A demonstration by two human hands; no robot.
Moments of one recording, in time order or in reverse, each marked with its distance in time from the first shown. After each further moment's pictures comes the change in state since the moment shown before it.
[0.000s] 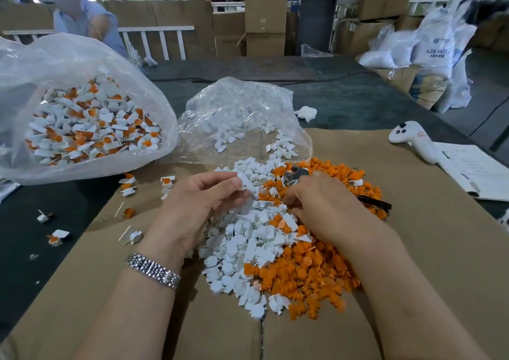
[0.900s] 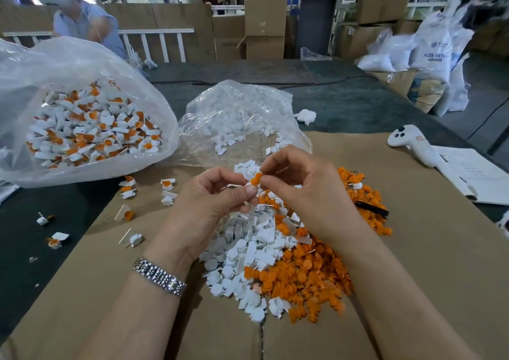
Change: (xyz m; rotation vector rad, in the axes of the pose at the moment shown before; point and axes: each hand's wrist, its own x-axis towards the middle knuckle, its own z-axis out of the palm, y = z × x) left_hand -0.011 0.006 0.018 -0.034 -0.144 0.164; right_hand -0.010 -0.024 -0.019 1.051 0.363 -0.089
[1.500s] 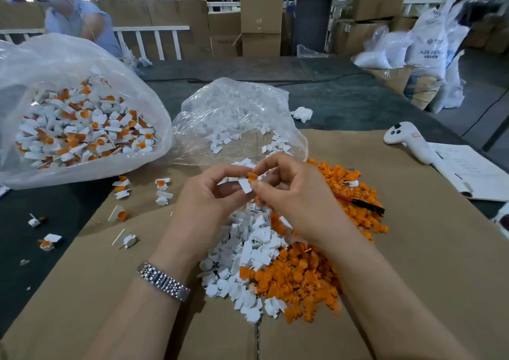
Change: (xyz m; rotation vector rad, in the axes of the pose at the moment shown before) left_hand -0.004 -0.007 0.007 0.383 0.065 0.104; right_hand 0.001 0.008 0.010 0.074 -0.024 0.146
